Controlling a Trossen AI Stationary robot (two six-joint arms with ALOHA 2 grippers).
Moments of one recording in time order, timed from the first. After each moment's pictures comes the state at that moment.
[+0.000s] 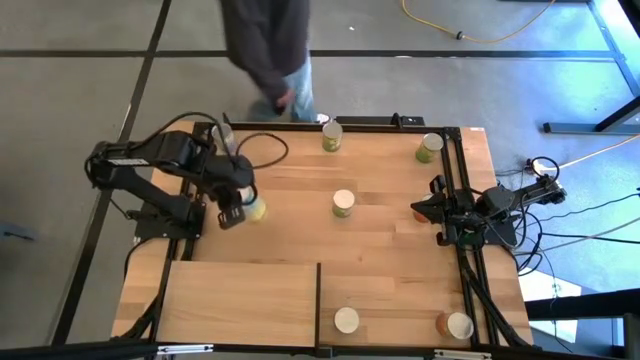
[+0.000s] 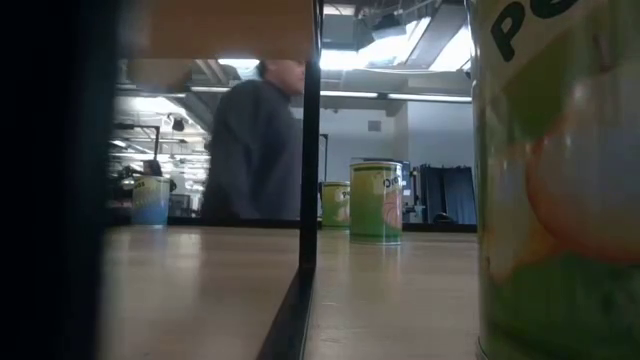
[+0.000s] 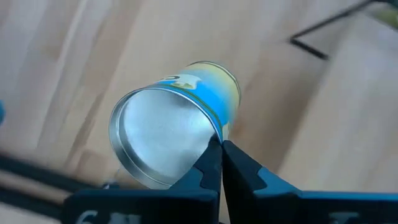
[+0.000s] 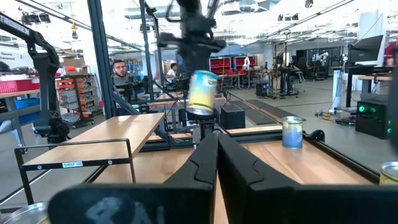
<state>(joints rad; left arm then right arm) -0.13 1.33 1.70 -1.57 0.00 -0.55 0.37 0.01 0.06 0.16 0.38 0.02</state>
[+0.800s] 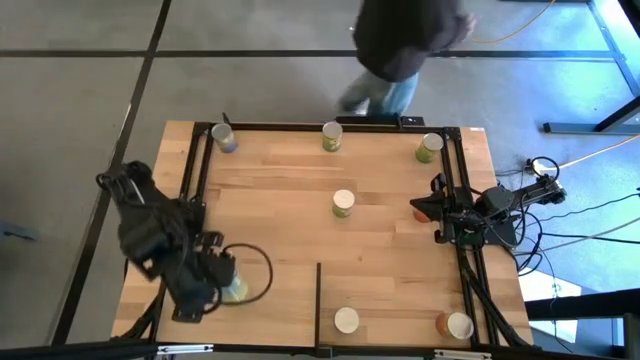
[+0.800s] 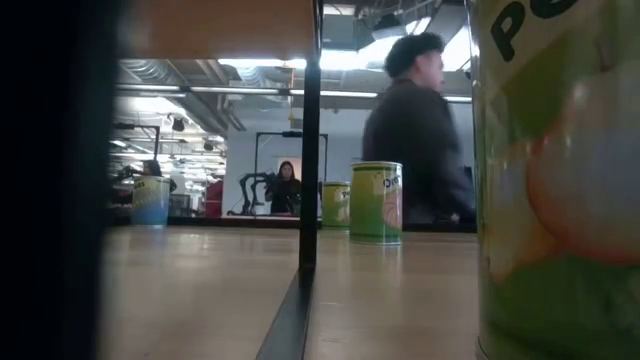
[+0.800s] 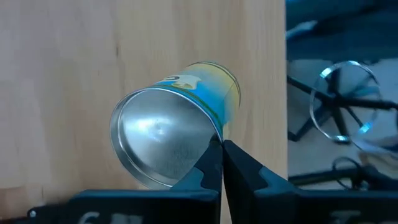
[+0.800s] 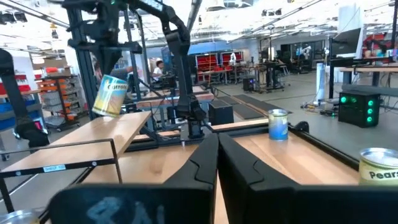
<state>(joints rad) -0.84 1.59 1.94 -1.57 -0.05 -0.82 0.37 0.01 0.06 0.14 0.44 0.05</state>
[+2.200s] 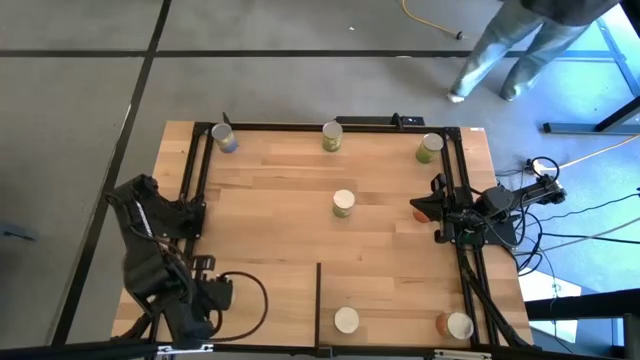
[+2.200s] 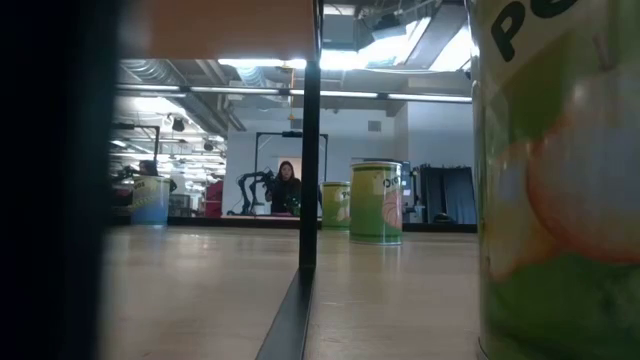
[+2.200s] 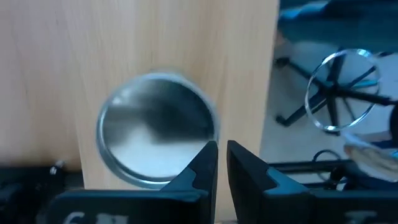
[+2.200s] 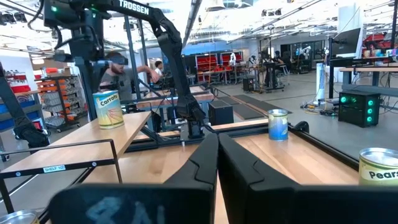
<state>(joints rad) -0.92 1.71 1.98 -1.57 0.02 -1.02 0.37 0.01 0.06 0.14 0.44 0.05</state>
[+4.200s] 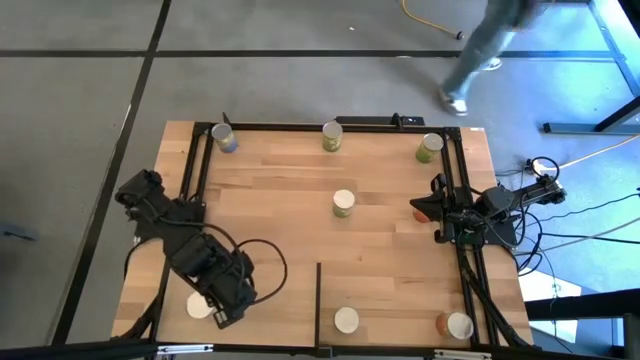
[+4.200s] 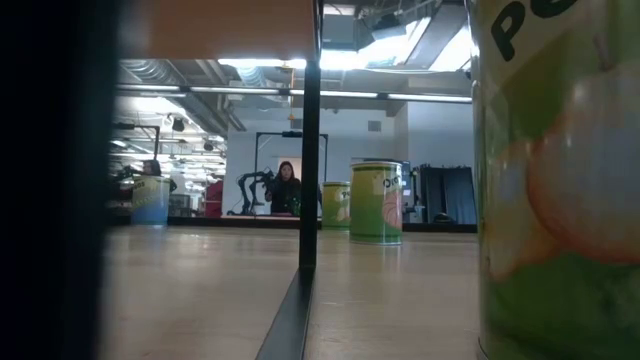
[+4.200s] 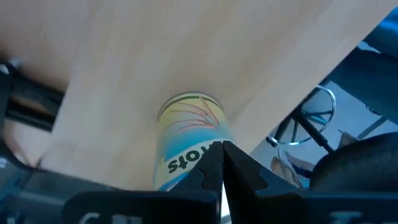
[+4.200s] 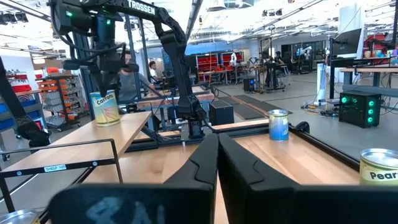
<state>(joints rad) -0.72 1.70 1.87 -1.57 0.28 -1.36 0.37 0.01 0.06 0.14 0.44 0.05</state>
